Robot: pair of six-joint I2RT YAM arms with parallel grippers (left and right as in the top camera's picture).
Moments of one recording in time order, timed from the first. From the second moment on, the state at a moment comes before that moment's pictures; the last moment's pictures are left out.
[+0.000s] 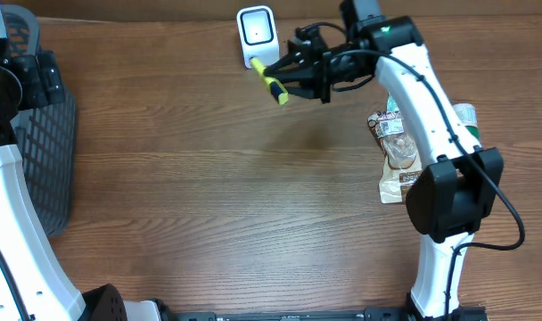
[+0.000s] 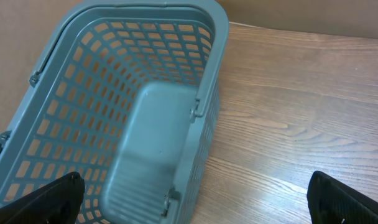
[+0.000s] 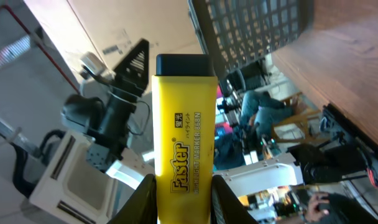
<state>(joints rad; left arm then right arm) 0.31 1.57 2.10 -1.29 -0.21 0.13 0.25 2.16 2.09 -1.18 -1.56 0.65</state>
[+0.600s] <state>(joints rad) 0.31 1.57 2.10 -1.29 -0.21 0.13 0.18 2.16 2.09 -1.17 -1.56 0.65</state>
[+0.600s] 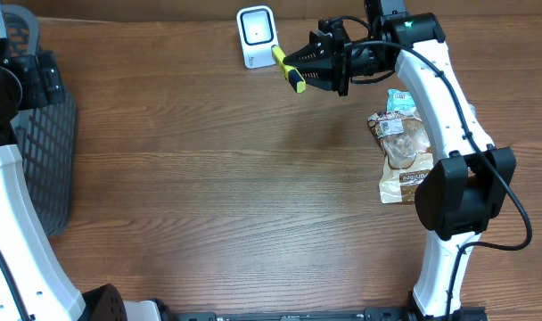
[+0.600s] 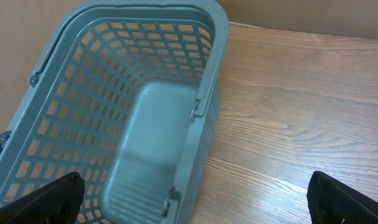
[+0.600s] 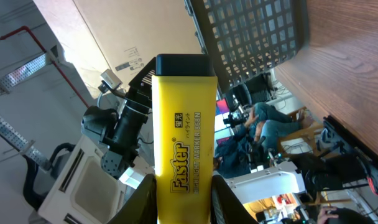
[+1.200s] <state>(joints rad) 0.31 1.57 2.10 -1.29 -0.21 0.13 0.18 2.16 2.09 -1.10 -1.56 0.59</state>
